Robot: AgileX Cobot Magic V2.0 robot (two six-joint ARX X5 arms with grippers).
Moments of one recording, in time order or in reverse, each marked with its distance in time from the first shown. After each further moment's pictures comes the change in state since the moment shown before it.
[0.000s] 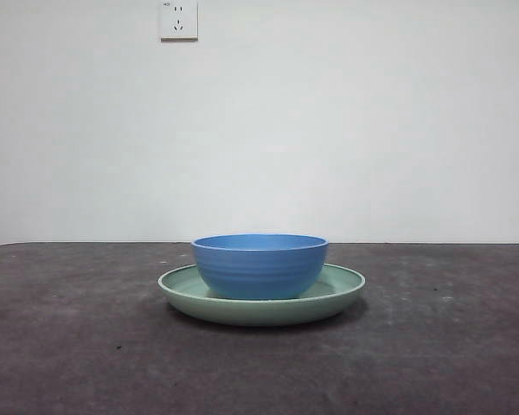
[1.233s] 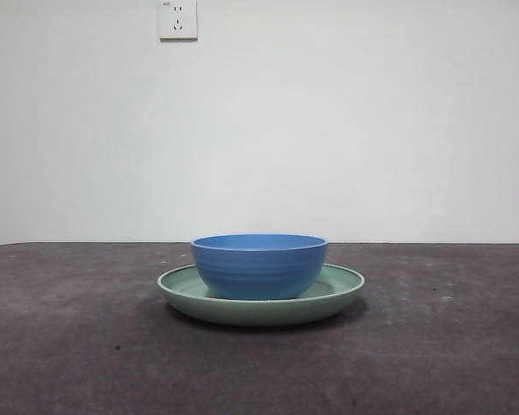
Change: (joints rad) left arm 0.072 -0.364 -0.607 -0.084 -0.080 -0.073; right arm 0.000 0.000 0.000 0.000 0.000 0.000
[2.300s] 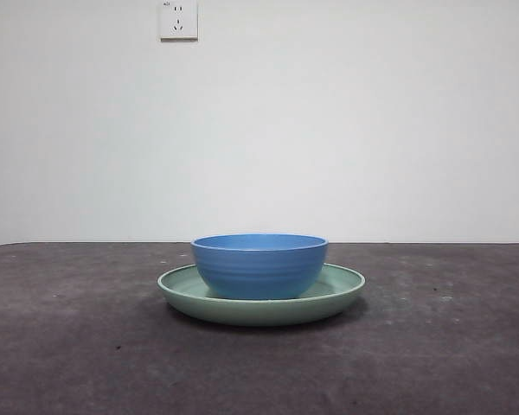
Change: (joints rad) left arm 0.000 0.001 0.000 -0.036 -0.001 -0.056; right arm 0.000 0.000 0.000 0.000 0.000 0.000
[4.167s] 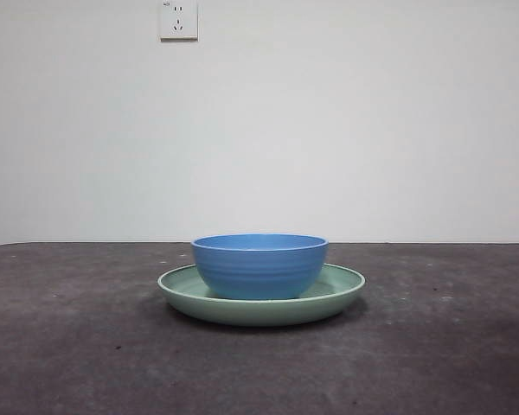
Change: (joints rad) left arm 0.000 0.000 0.000 0.000 0.000 0.000; right arm -0.322 -0.660 -0.854 0.812 0.454 0.084
